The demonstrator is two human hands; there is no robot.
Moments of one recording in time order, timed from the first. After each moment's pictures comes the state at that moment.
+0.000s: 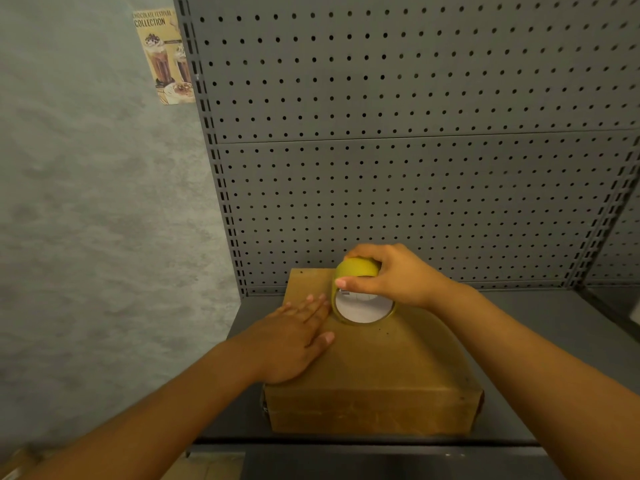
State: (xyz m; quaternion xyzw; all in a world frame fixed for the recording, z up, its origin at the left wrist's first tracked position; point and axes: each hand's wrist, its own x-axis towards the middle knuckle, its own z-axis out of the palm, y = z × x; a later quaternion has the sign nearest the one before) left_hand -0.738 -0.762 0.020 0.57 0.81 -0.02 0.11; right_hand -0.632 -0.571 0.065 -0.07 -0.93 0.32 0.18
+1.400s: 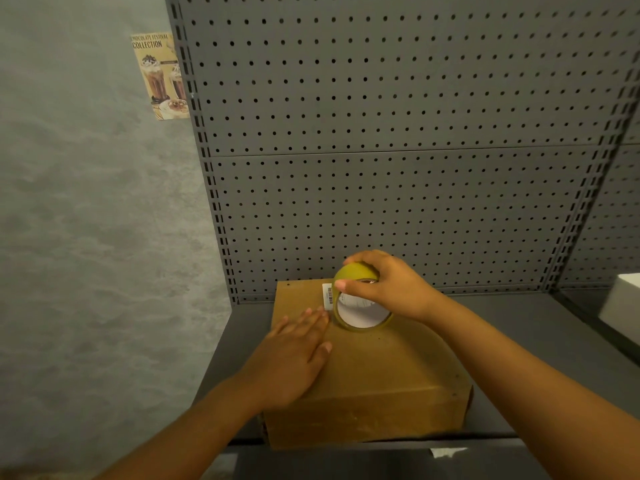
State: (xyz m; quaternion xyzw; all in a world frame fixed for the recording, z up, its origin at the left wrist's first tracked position) left_hand -0.711 -0.762 -0.001 0.56 0.82 0.08 0.06; right_hand -0.612 -0.576 0.059 -0.13 -0.90 0.37 0.20
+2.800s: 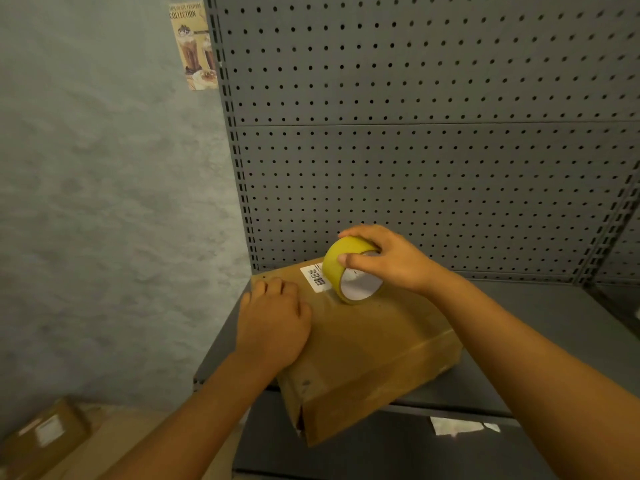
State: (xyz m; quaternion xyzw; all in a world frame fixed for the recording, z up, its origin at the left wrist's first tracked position) left_hand -0.693 -0.777 -0.007 0.35 0.92 0.11 -0.14; right_hand -0.615 -0.582 0.061 -0.07 -0.91 0.38 0.15
